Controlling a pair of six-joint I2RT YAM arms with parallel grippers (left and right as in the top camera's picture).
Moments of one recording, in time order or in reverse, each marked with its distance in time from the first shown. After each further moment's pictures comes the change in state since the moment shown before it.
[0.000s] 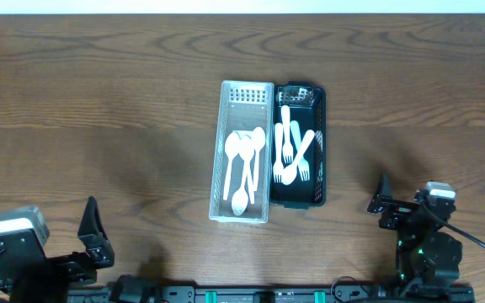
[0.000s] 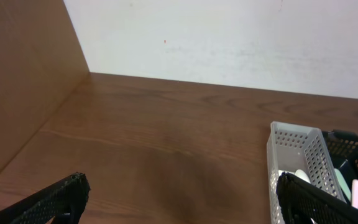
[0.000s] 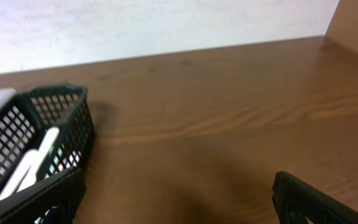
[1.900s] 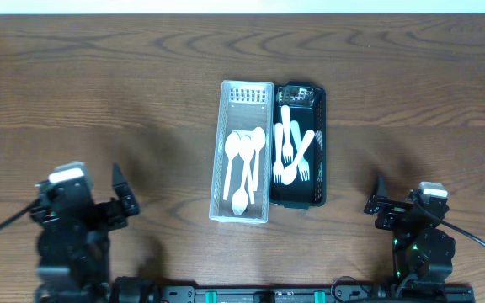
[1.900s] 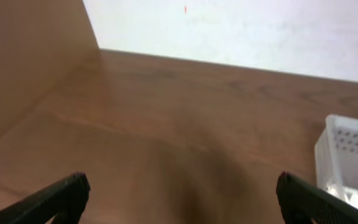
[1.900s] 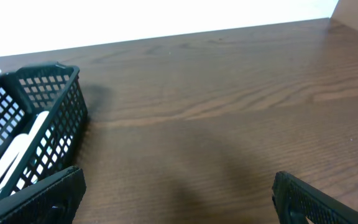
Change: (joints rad) left arm 0.140 -0.140 -0.673 0.516 0.016 0.025; right arm 0.000 -0.003 -0.058 0.013 0.000 0.000
